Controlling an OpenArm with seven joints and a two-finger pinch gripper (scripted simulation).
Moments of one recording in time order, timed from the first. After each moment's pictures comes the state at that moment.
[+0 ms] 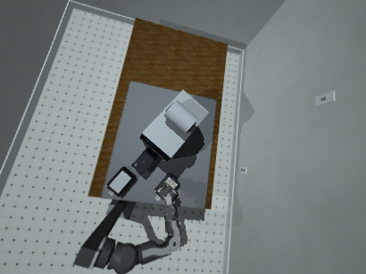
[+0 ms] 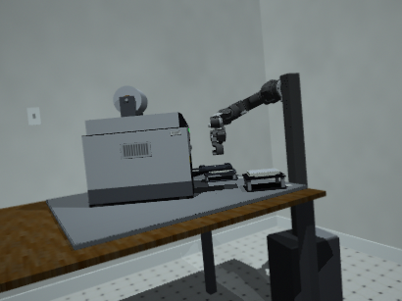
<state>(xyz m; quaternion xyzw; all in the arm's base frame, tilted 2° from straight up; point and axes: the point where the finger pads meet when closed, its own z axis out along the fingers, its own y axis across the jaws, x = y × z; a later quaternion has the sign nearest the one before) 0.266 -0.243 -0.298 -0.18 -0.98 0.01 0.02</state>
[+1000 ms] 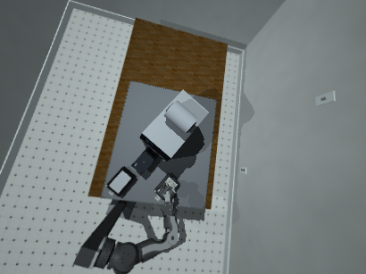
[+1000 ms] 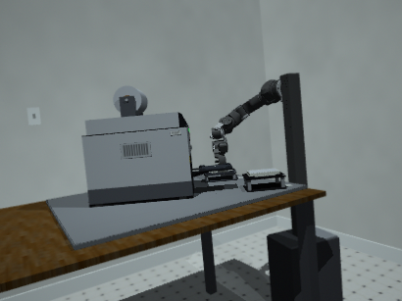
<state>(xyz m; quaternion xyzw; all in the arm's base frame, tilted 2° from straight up) 0.253 -0.245 -0.354 -0.18 -0.98 0.01 0.04</state>
